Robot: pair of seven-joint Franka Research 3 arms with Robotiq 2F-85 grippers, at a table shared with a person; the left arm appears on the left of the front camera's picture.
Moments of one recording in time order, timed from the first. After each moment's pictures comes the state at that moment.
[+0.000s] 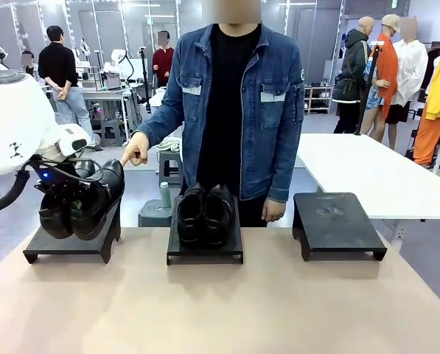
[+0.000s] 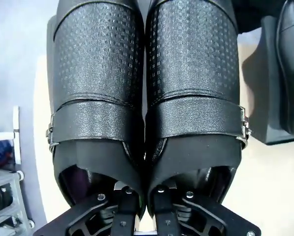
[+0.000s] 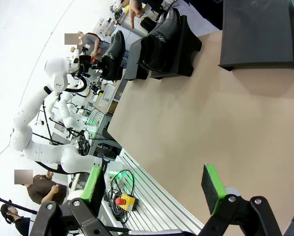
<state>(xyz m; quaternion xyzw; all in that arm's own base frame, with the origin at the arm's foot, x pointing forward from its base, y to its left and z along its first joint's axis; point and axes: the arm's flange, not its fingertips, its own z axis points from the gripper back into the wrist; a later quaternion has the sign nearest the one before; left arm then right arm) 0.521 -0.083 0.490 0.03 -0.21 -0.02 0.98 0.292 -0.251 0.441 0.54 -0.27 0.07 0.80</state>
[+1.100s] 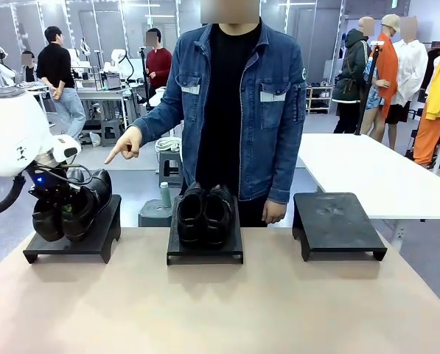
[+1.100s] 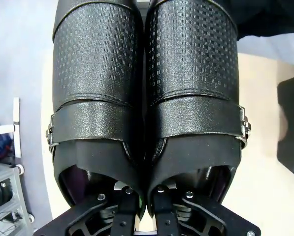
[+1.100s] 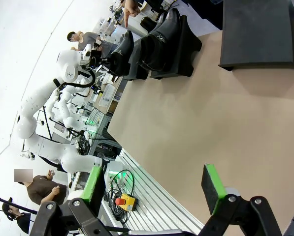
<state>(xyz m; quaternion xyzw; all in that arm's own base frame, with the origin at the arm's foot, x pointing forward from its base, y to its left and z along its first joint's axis) 0.582 -0.032 0.450 0.03 -0.18 0.00 0.98 0.292 -0.251 0.441 0.54 -0.27 0.07 0.80</state>
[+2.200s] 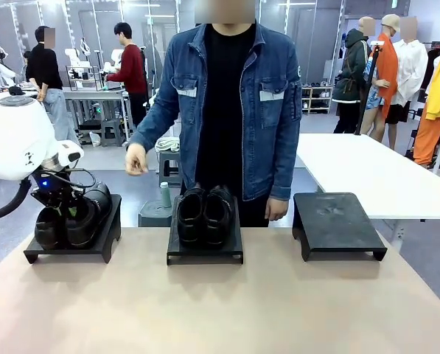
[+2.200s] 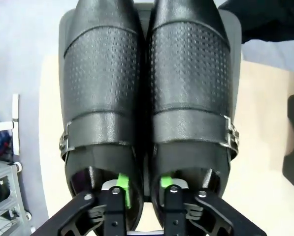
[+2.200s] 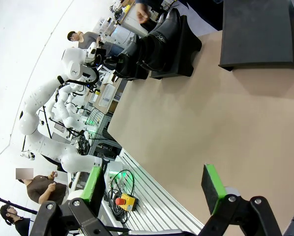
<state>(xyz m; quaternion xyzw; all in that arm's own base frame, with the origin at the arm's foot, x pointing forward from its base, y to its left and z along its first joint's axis) 0.604 -0.026 0.434 0.03 -0.18 0.02 0.98 0.292 -0.251 0.441 0.54 -0.27 0.07 0.80</state>
